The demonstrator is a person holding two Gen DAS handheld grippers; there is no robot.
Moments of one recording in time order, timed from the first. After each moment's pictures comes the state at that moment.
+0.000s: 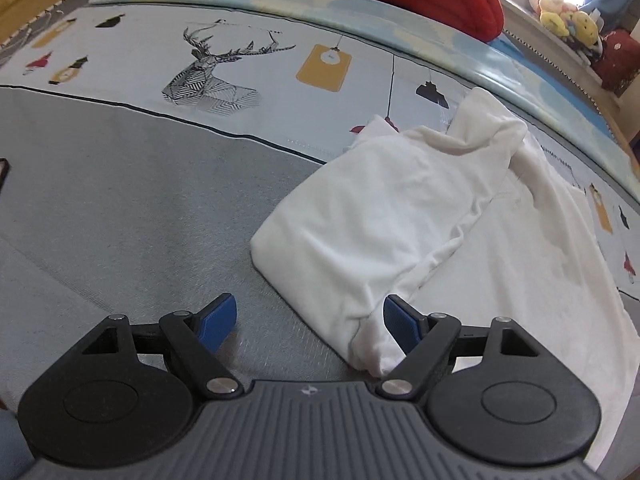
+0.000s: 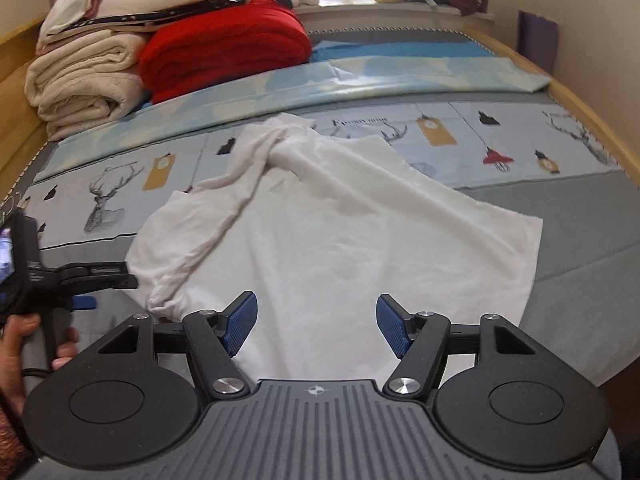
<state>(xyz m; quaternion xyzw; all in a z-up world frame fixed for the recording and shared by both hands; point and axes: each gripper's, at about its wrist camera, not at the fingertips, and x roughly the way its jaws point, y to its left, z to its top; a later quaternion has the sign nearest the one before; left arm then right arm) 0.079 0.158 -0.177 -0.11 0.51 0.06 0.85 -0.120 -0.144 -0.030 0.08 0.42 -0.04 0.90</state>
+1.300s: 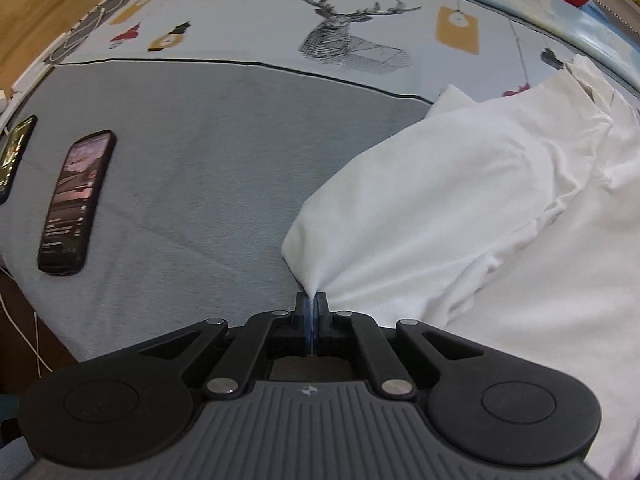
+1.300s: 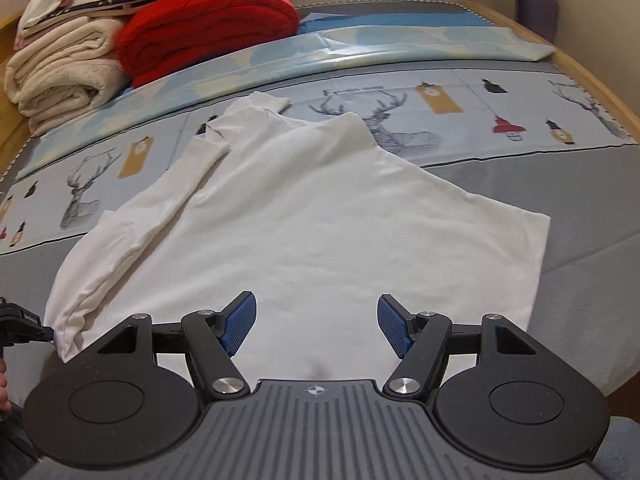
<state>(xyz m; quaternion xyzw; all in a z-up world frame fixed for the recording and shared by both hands) 0.056 0.235 -0.192 -0.04 0.57 0.17 0.80 -0.078 -0.156 -0.088 0.10 0.45 -0.04 0.89</state>
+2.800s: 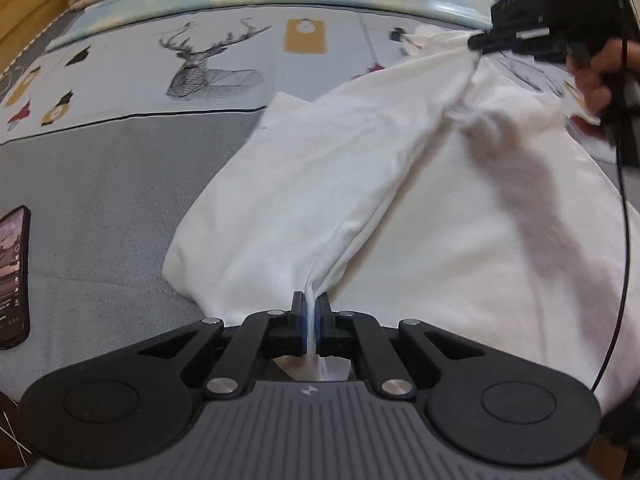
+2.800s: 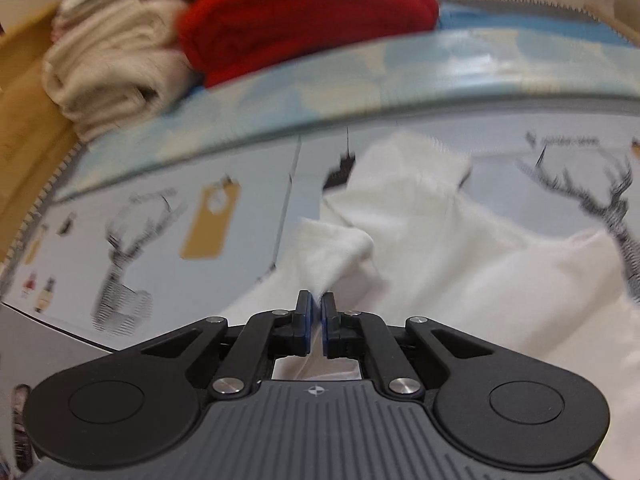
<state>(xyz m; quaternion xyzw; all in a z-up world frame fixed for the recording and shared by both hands) 0.026 0.190 -0.180 0.02 0.53 -0.03 0.84 0.184 -0.048 -0.142 0.13 0.43 0.08 0.89</state>
